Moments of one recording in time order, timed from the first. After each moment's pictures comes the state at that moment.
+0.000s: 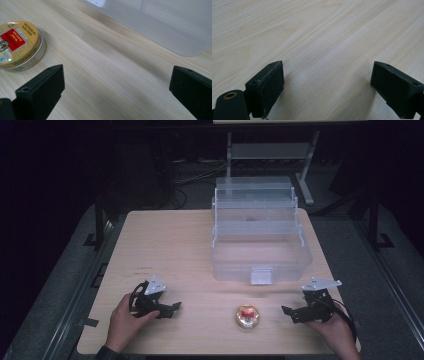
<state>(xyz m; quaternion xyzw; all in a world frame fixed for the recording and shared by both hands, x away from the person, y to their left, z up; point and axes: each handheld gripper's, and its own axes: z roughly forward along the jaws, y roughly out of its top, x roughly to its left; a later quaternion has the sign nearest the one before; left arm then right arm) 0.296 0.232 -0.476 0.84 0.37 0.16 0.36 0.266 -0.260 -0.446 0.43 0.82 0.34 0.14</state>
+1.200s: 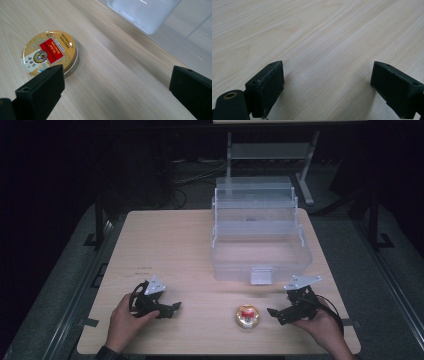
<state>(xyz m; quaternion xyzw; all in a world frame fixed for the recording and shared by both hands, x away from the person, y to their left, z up) 0.296 0.232 -0.476 0.85 0.36 0.16 0.36 0.272 -0.219 -0.432 0.37 0.86 0.33 0.12</state>
